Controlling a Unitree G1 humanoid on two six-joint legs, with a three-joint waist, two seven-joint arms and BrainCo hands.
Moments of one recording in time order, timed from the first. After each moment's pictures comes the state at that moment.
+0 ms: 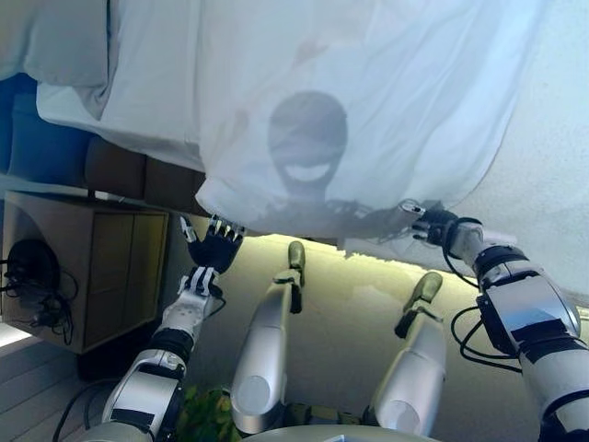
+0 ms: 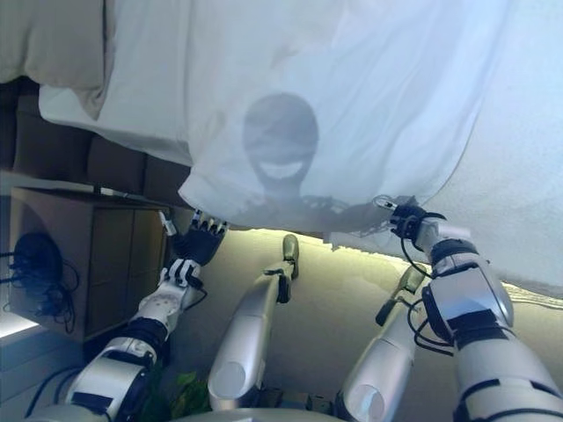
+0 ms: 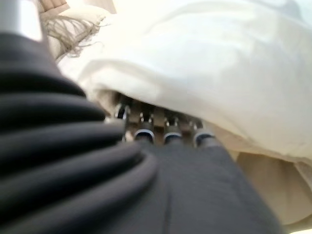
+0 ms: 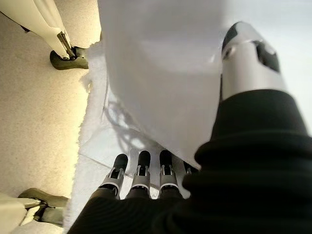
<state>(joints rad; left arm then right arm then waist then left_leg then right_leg) -0.44 0.30 -0.17 0.88 -1.67 0.07 -0.74 -0.99 -0.55 0.33 1.36 0.68 0.33 0.15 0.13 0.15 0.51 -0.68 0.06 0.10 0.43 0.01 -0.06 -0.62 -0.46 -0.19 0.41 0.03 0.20</state>
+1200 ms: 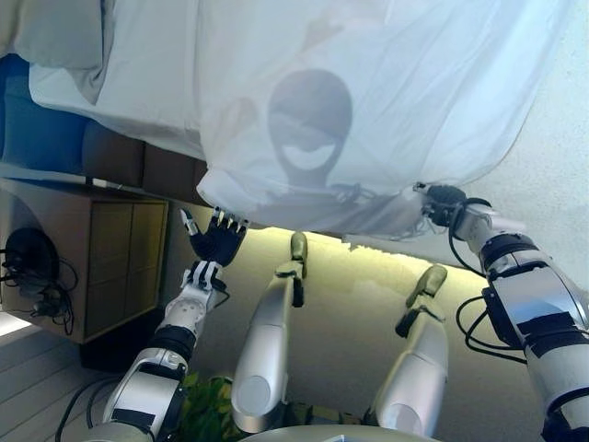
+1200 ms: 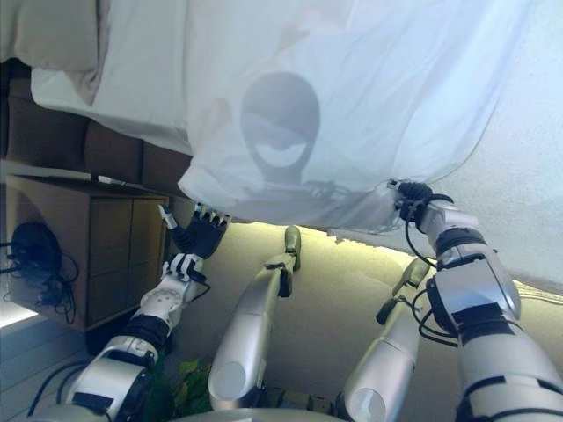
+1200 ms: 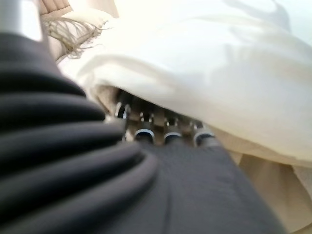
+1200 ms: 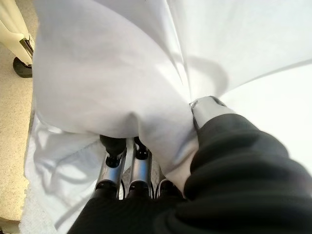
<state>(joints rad) -0.43 0.30 -0.17 0.80 -1.68 0.09 -0.73 -1.01 -0.56 0.33 1.34 0.74 0.24 0.21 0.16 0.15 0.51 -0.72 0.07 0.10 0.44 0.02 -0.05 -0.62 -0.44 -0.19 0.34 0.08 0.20</state>
